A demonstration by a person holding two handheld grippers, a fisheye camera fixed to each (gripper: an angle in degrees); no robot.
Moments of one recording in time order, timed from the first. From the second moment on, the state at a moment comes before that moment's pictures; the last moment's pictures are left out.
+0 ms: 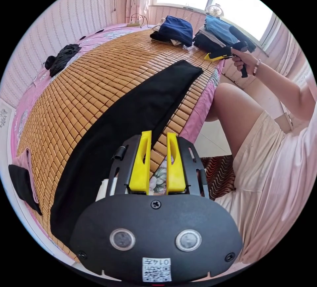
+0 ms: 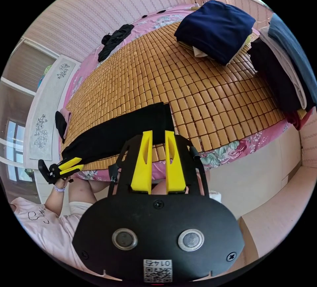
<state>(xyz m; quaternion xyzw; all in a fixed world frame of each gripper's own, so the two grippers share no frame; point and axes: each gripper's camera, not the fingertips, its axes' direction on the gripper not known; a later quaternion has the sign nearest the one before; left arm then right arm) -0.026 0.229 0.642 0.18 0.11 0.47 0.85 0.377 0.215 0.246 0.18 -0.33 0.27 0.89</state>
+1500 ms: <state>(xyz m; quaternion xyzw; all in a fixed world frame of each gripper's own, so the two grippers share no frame) -0.020 0.203 0.688 0.15 0.10 0.44 0.88 0.353 0.103 0.391 0.14 -0.20 0.19 0.95</state>
